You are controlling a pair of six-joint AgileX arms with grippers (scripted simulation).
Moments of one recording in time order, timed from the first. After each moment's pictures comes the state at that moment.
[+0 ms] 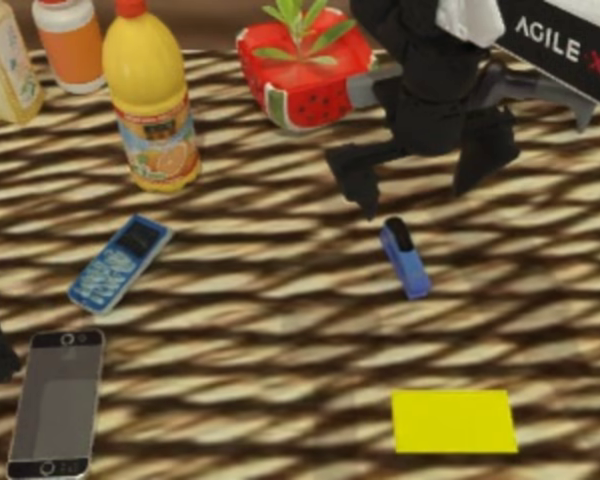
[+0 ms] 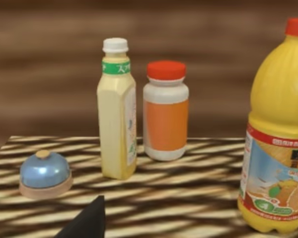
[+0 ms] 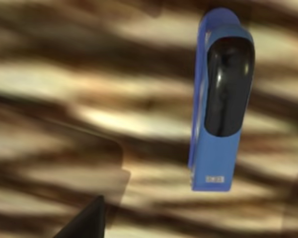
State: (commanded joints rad) left arm 0.00 0.00 0.00 0.00 0.00 0.00; right arm 0.50 2.37 2.17 -1.36 0.00 0.18
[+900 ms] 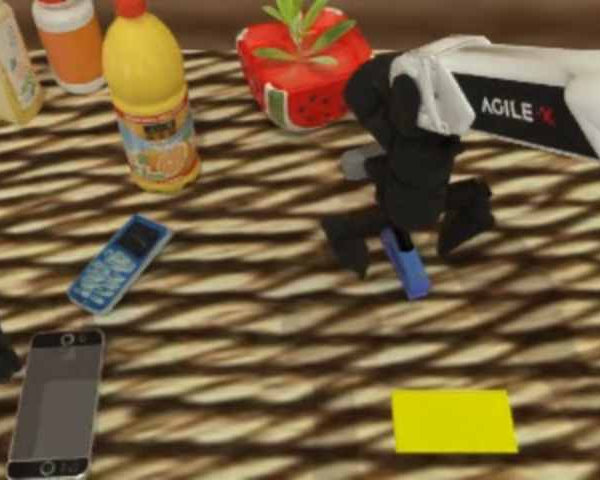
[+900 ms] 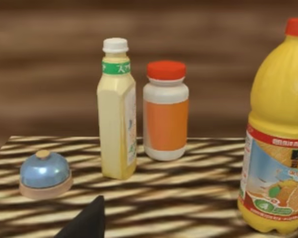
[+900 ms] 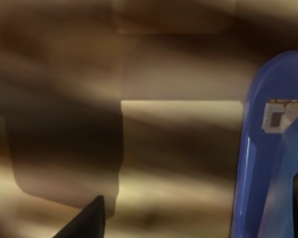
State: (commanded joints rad) left arm 0.00 0.00 0.00 0.00 0.00 0.00; right arm 0.50 2.45 1.89 -1.02 0.00 0.18
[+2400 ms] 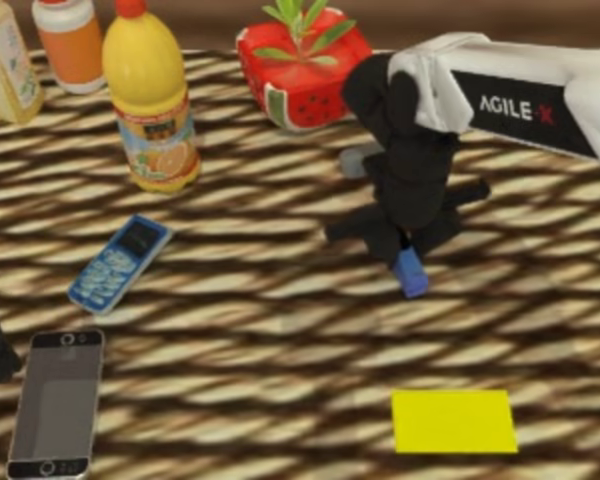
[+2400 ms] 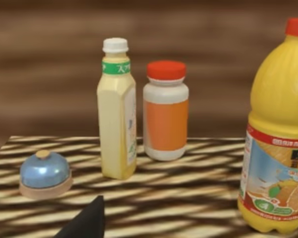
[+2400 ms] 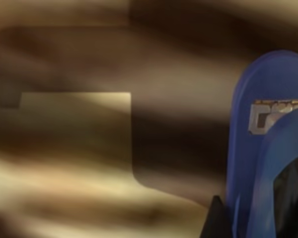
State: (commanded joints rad) left arm 0.00 0.00 0.00 0.00 0.00 0.00; right arm 0.50 2.44 1.91 -1.03 0.00 0.18
